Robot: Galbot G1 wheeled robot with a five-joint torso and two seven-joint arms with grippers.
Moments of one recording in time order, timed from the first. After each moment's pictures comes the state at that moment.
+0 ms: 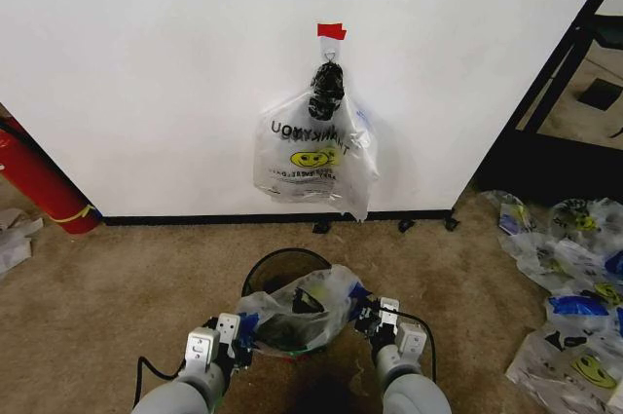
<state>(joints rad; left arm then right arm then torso) 1.52 -0.85 -0.12 -2.29 -0.84 0.62 -0.67 -1.48 1.31 0.12 2.00 0.54 -0.30 0.49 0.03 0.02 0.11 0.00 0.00</state>
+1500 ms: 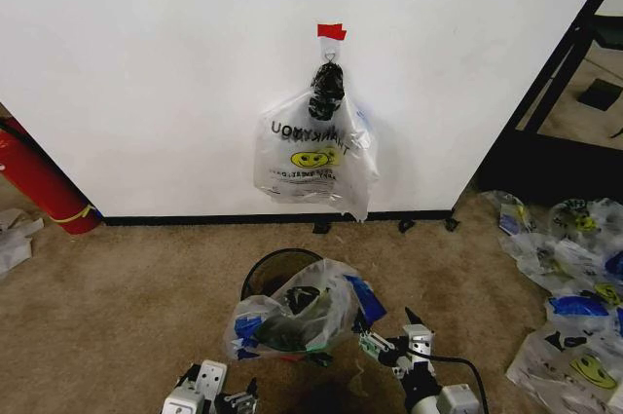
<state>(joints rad) 1.91 -0.86 -0.23 -2.50 -0.60 0.64 -0.69 -1.83 1.17 0.21 2.22 0.23 0.03 0.29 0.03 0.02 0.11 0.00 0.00</state>
